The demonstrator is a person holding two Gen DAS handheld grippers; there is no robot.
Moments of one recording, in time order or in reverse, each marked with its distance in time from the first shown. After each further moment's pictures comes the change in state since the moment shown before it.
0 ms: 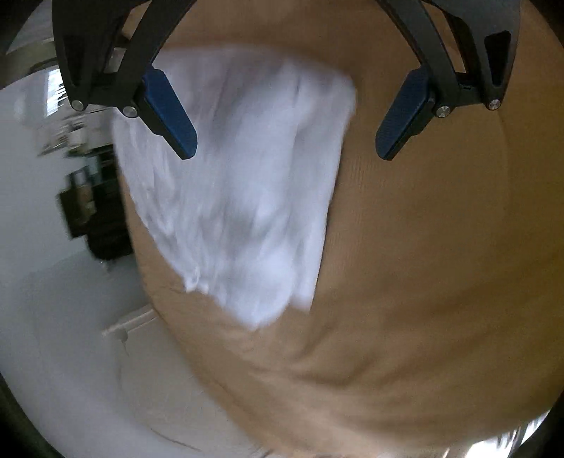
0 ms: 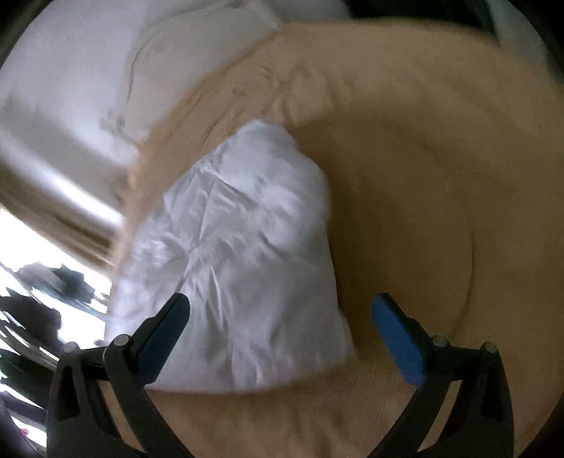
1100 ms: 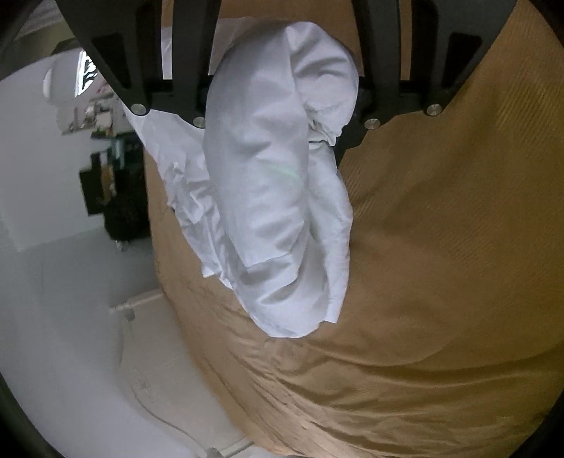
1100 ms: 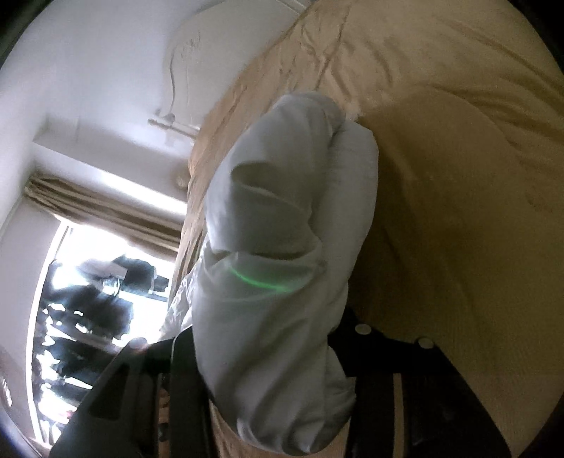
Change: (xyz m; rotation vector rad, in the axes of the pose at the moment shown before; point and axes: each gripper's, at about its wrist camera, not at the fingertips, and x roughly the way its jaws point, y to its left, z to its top) left arm -0.057 -0.029 -0.079 -0.070 -0.027 -0.040; right arm -0.011 0.033 -0.032 -0.032 0.101 0.226
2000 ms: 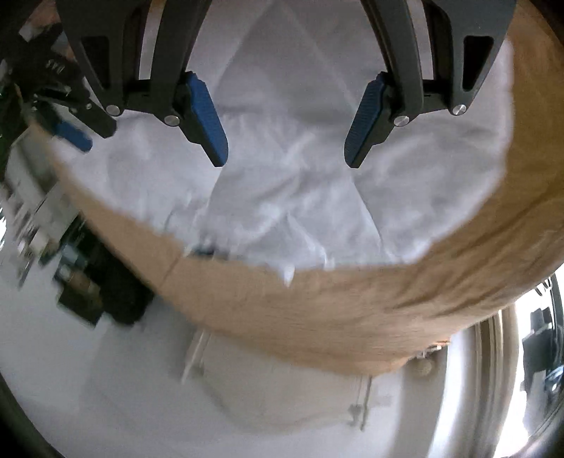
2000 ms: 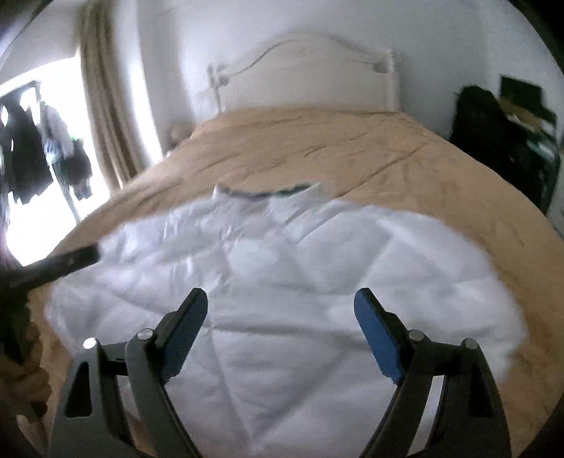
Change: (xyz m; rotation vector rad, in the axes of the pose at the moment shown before) left arm 0.024 -0.099 -0.094 0.664 -0.200 0.238; right arm 0.070 0.118 -0.128 -0.754 -0.219 -0.405
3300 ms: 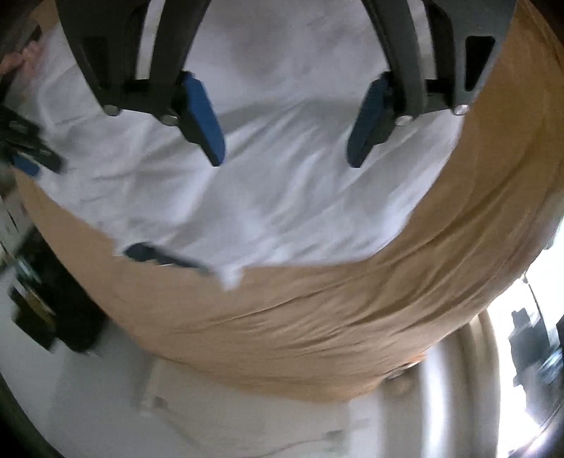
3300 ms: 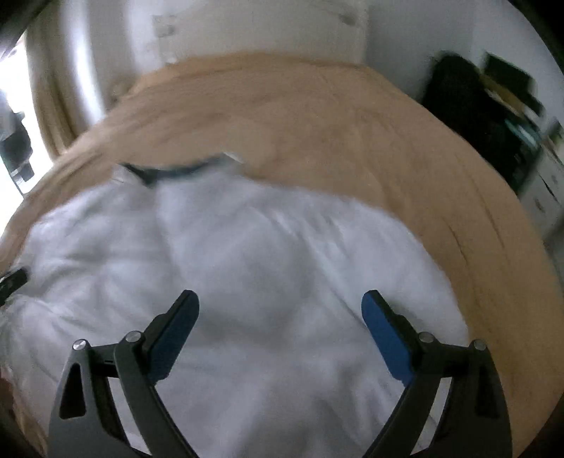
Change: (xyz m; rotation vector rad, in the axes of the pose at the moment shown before) left arm 0.030 0.016 0.079 0.047 0.117 0.122; right arm 0.077 -0.069 0.075 -0.002 0.215 -0.159
